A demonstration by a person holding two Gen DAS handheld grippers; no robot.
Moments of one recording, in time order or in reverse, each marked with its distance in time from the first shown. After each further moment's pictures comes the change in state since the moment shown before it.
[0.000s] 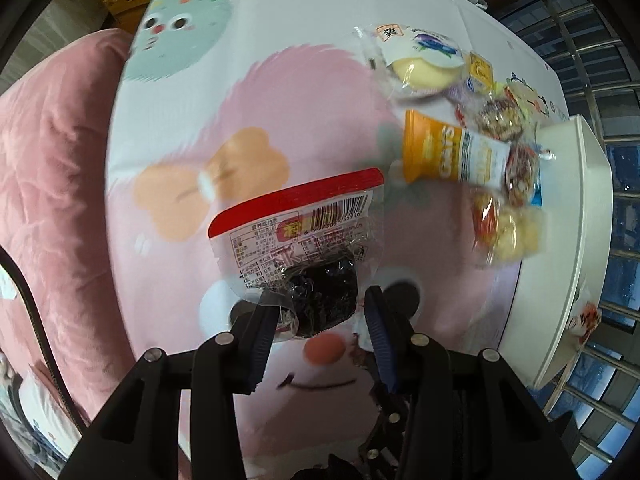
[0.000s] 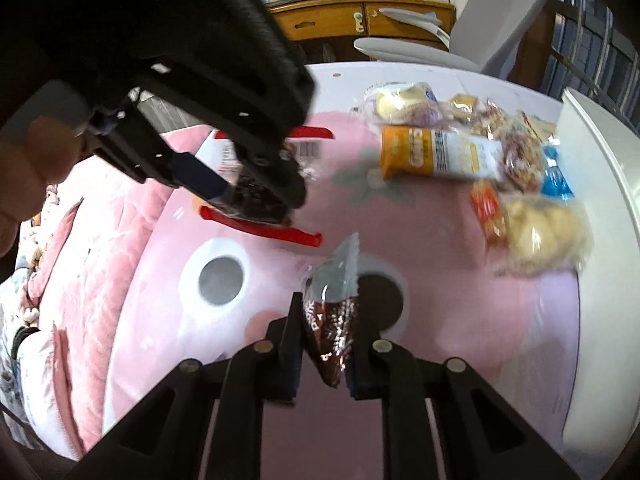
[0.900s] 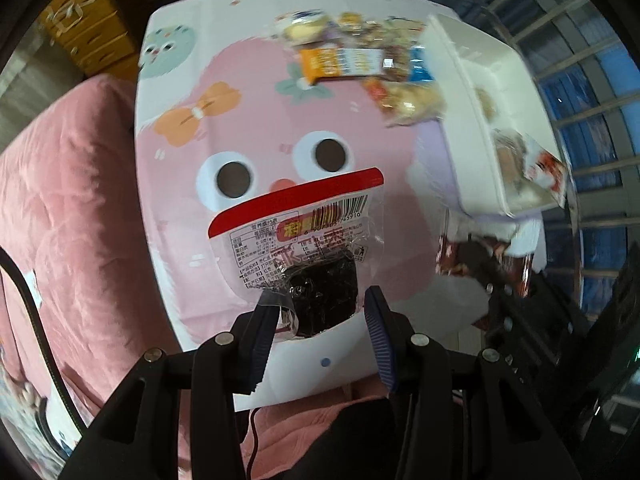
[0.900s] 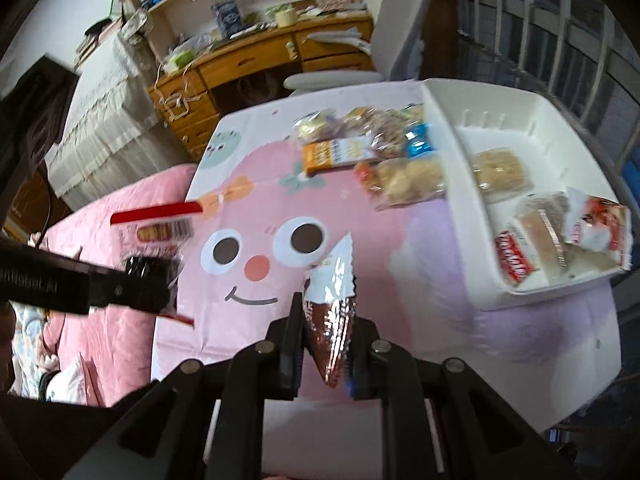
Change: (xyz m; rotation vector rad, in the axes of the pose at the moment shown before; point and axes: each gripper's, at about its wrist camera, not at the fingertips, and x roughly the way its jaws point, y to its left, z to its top) left arm -0.101 -0.031 -0.175 0.277 -0.093 0.012; right arm -0.141 -0.028 -0.053 0.213 -0.076 -0.091
